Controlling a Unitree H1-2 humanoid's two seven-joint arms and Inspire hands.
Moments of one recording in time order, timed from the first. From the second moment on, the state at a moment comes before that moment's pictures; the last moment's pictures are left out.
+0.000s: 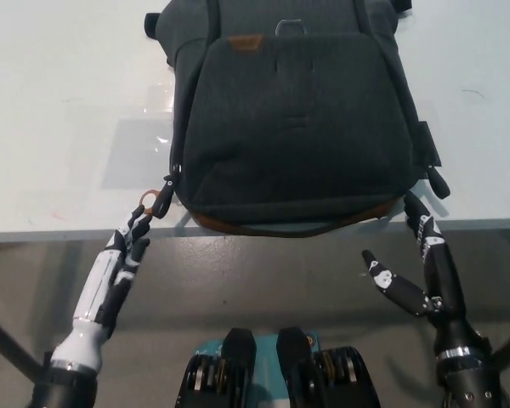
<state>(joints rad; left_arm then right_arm) -0.10 0.14 0.01 0.01 0.05 -0.13 -0.05 -0.16 -0.03 0.03 0.16 -0.13 -0.28 -0.08</state>
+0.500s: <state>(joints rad) -0.01 0.13 0.00 -0.10 0.02 -0.13 -0.08 -0.12 -0.06 -0.06 -0.32 -0.17 -0.30 -0.10</state>
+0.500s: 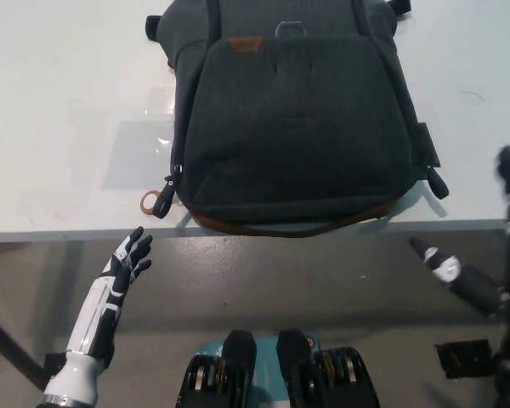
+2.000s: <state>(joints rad) -0.01 0.14 0.00 -0.07 0.00 -0.14 -0.11 -1.14 -0.33 0.09 0.58 0.17 0.36 0.51</state>
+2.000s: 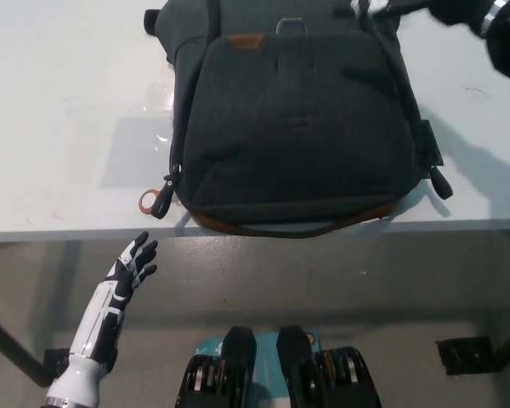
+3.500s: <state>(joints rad) -0.03 0.14 -0.01 -0.05 0.01 -0.17 -0.13 -1.19 -0.36 0.23 0.89 -0.01 0.22 0.60</state>
